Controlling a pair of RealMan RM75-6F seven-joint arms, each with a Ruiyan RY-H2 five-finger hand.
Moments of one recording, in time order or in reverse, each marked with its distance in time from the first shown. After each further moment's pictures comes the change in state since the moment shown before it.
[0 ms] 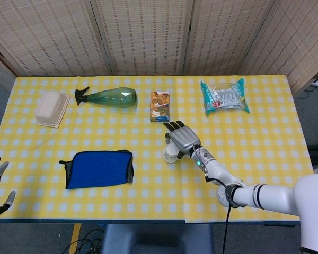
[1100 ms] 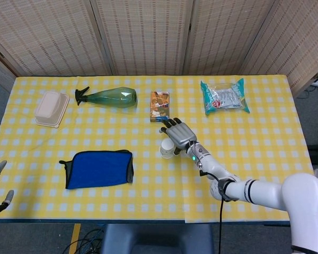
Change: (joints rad) left arm -0.004 0.002 -0.009 0.009 -0.020 -0.017 -0.011; right arm 0.044 -0.054 0.001 0.111 0.046 -0.053 0.002
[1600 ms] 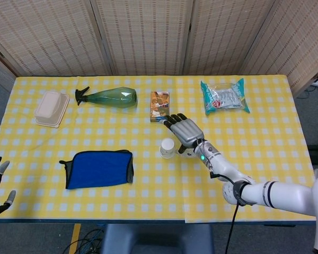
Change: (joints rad) left arm -0.004 -0.008 0.004 -0.001 0.007 -0.010 0.025; right arm -0.033 0.229 0.027 -0.266 -0.032 0.061 0.031
